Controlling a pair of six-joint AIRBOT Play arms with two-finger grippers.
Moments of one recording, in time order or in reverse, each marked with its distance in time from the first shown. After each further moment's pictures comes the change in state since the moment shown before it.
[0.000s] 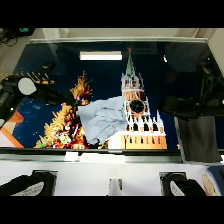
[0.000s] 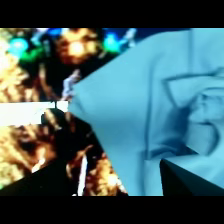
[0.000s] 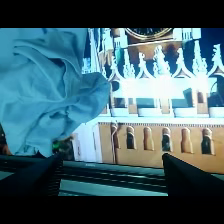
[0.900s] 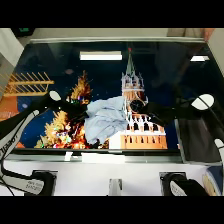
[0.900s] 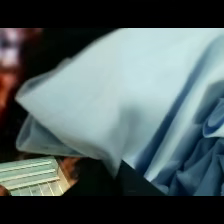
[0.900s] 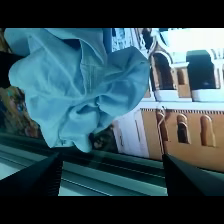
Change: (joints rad) left arm 0.021 -0.399 -0.111 -0.440 0.181 0.106; right arm 0.002 -0.161 -0.208 0.287 -0.162 -0.054
